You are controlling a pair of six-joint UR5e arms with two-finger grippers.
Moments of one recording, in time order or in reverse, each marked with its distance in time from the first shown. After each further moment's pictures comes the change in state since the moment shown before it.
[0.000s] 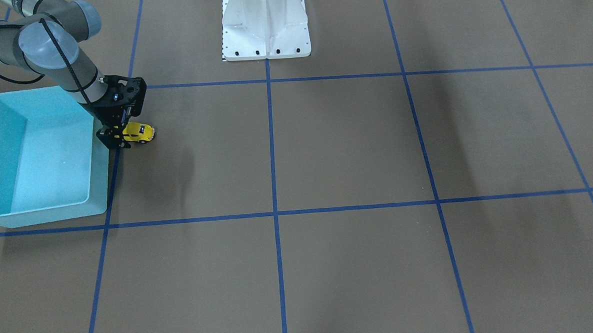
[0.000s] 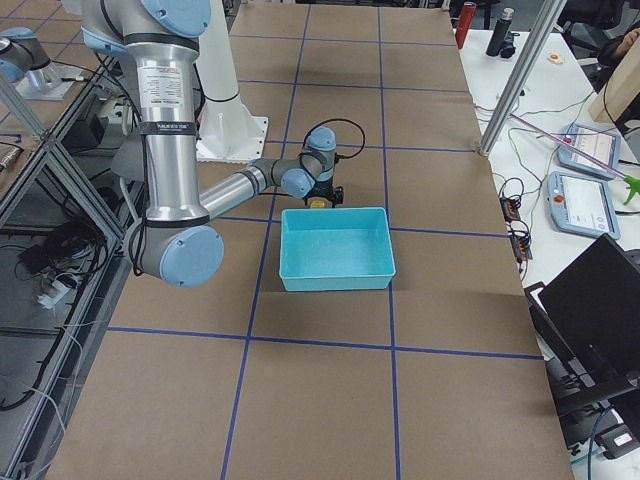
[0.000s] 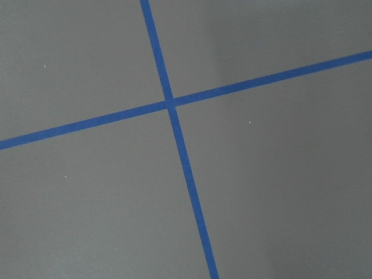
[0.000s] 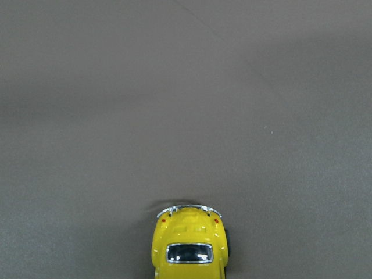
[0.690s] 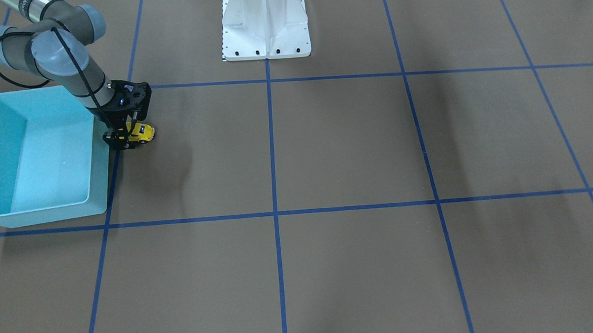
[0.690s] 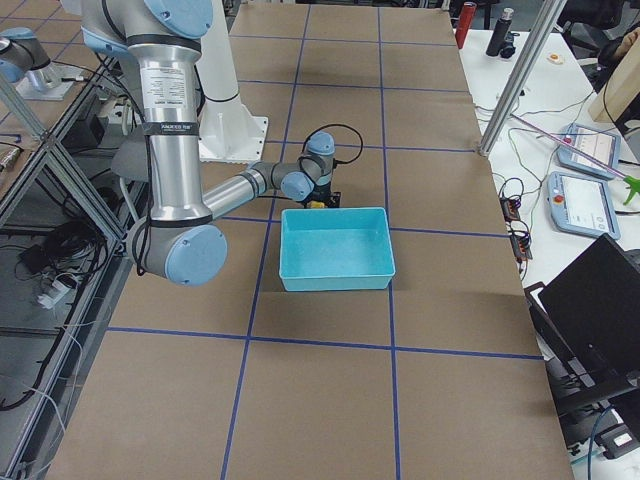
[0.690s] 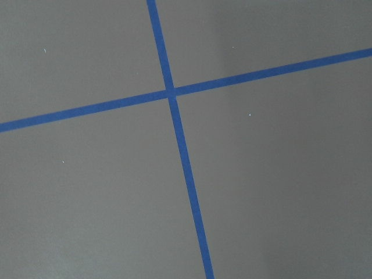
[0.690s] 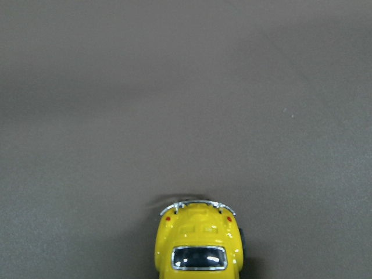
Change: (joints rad) left arm -0.001 -0.012 -0.026 0.148 0.003 -0.004; right arm -0.028 0.012 -0.033 0.000 -0.013 0.004
